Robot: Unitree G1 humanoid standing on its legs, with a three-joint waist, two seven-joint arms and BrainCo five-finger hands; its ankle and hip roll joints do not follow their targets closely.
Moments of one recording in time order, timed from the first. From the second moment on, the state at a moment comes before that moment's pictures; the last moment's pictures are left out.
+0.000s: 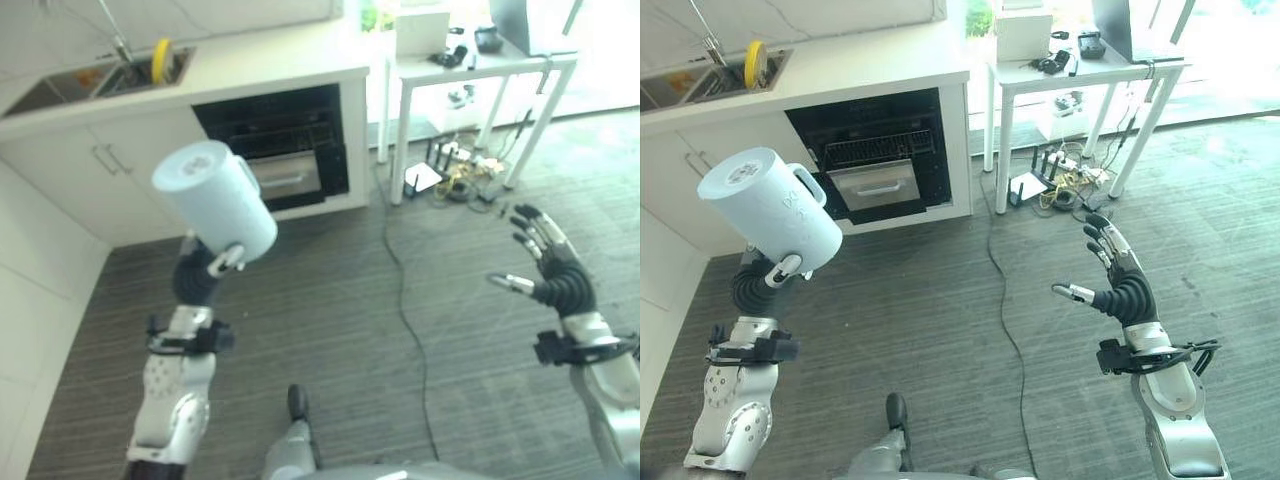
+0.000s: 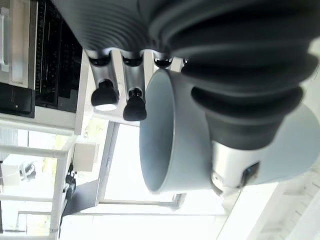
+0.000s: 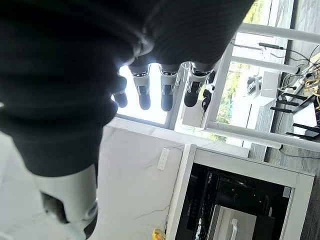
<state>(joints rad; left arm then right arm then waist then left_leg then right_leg) 0.15 0.37 0.04 -0.22 -0.66 -0.36 -0.10 0.19 -0.56 -0.13 -0.33 0.26 -0.20 0.08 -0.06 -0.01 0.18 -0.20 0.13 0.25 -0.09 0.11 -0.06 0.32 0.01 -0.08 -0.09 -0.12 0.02</state>
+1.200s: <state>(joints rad) 0.11 0.40 0.08 -0.30 -0.64 -0.28 -0.08 0.18 -0.57 -0.15 -0.36 0.26 -0.16 0.10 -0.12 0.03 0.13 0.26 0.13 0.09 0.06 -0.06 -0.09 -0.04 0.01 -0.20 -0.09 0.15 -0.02</state>
